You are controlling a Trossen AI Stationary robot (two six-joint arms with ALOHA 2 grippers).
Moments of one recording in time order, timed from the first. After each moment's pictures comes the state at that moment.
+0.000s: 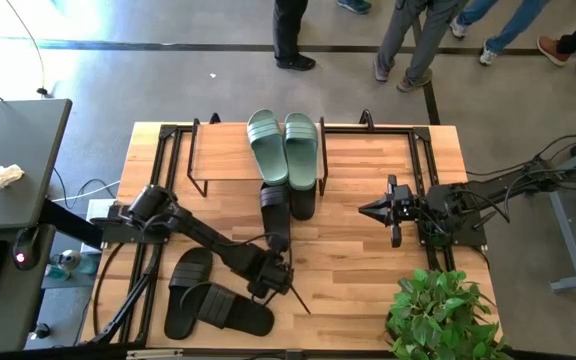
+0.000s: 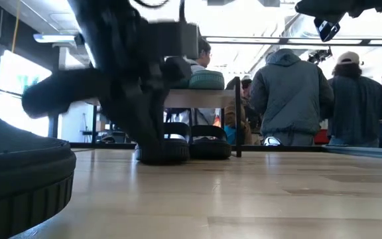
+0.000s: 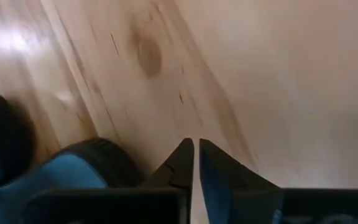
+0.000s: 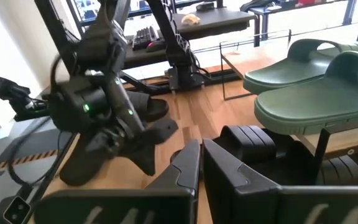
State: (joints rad) left arm -0.31 2.04 1.35 -0.62 -0.38 0.13; right arm 0.32 0.62 0.50 -0.07 0.35 0.23
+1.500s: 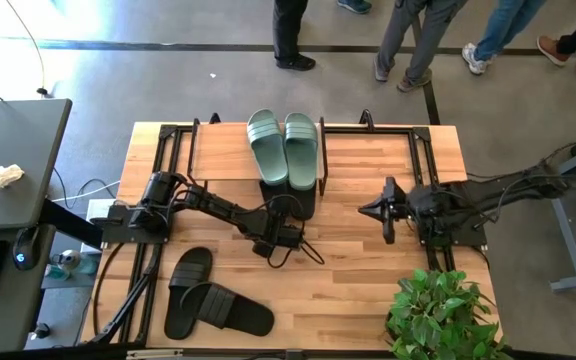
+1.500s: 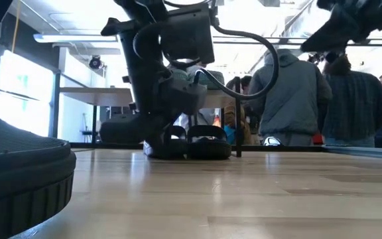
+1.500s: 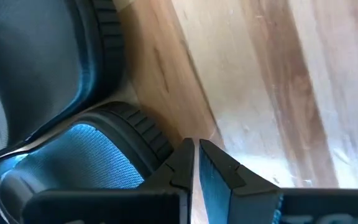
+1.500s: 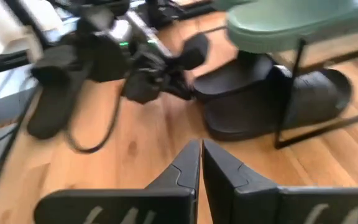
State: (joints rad) left arm -0.06 2.07 1.35 -0.72 -0.50 0.28; right arm 0.21 0.66 0.50 -0.30 0.27 0.35
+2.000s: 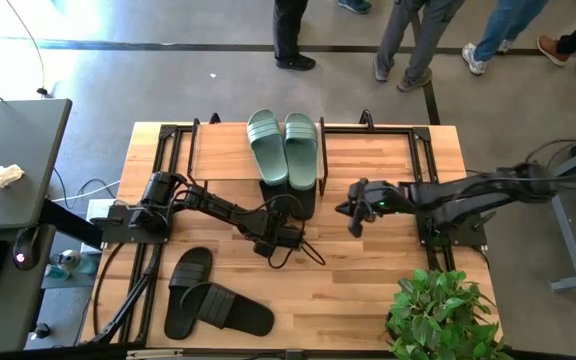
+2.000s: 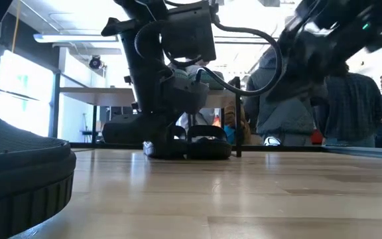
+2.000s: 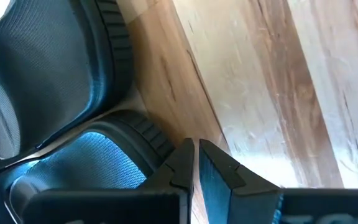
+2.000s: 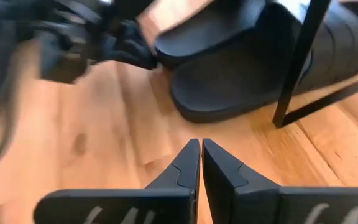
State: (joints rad) left arm -0.06 2.07 1.35 -0.70 -0.51 0.31; right arm -0.03 1.13 0.46 0.04 0.08 0.34
